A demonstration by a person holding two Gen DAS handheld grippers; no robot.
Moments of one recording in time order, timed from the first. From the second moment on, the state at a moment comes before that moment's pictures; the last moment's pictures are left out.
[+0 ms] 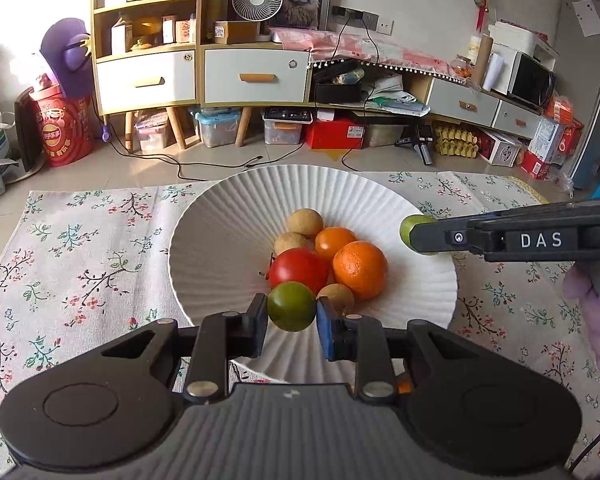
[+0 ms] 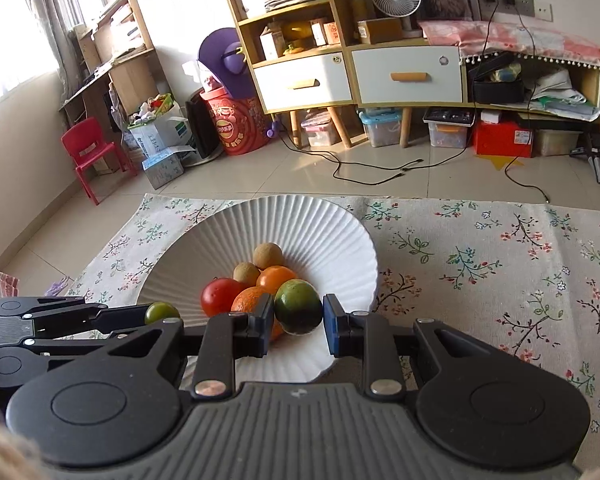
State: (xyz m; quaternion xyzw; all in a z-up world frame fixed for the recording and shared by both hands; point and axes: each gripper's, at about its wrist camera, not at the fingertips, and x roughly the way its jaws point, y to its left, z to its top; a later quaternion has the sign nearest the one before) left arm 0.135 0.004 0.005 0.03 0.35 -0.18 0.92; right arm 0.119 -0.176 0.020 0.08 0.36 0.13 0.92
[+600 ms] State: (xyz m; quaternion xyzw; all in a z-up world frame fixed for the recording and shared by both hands) left arm 0.150 0.004 -0.003 0.05 0.34 -0.20 0.92; right arm 0.139 -0.165 0.014 0.05 0.38 0.13 0.92
